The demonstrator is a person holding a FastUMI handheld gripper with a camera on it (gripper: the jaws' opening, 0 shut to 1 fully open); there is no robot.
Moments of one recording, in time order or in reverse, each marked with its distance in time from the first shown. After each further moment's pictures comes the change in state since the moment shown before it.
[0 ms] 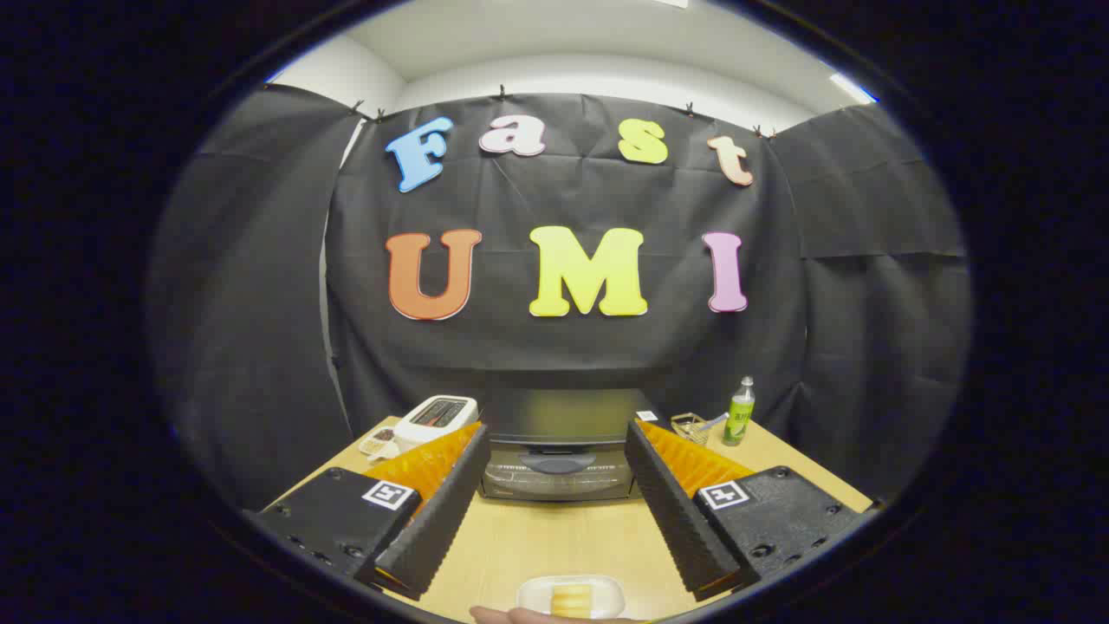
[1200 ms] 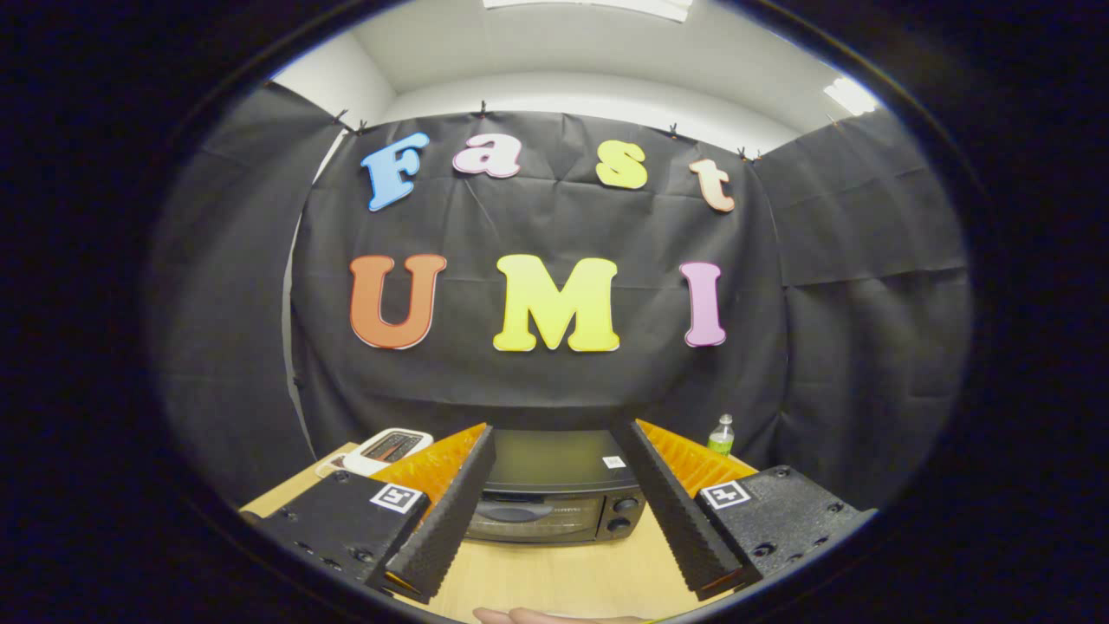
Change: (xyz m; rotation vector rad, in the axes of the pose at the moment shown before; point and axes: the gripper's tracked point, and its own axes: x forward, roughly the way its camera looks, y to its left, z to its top) arm 0.070 -0.030 0.037 -0.075 -0.118 -0.068
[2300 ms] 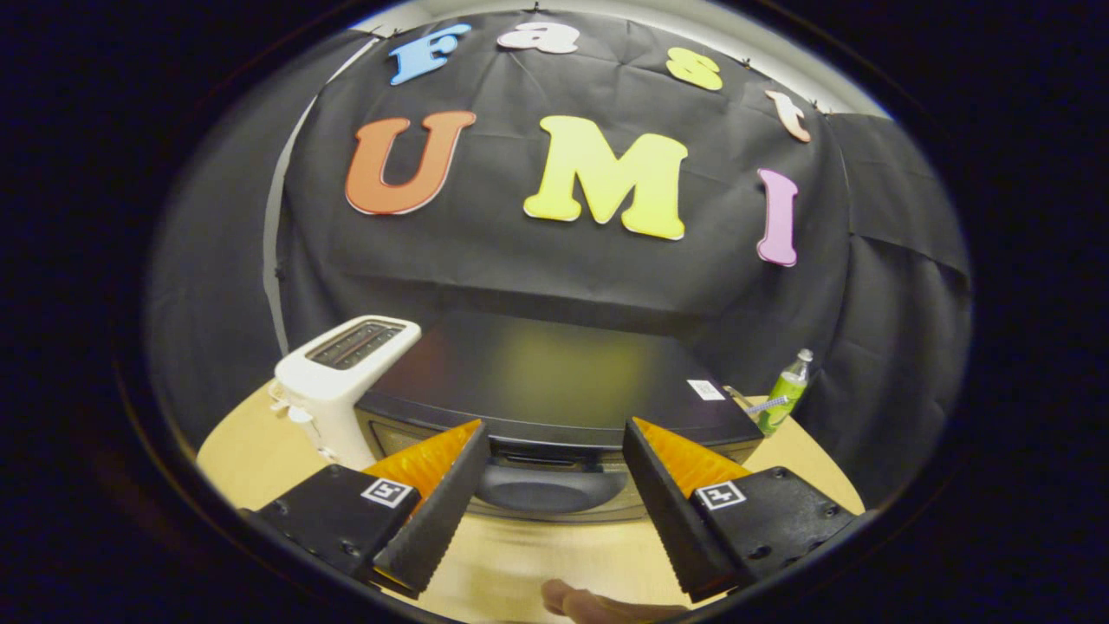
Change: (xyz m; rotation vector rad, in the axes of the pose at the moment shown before) arm 0.135 0.031 -0.168 -0.060 0.362 0.007
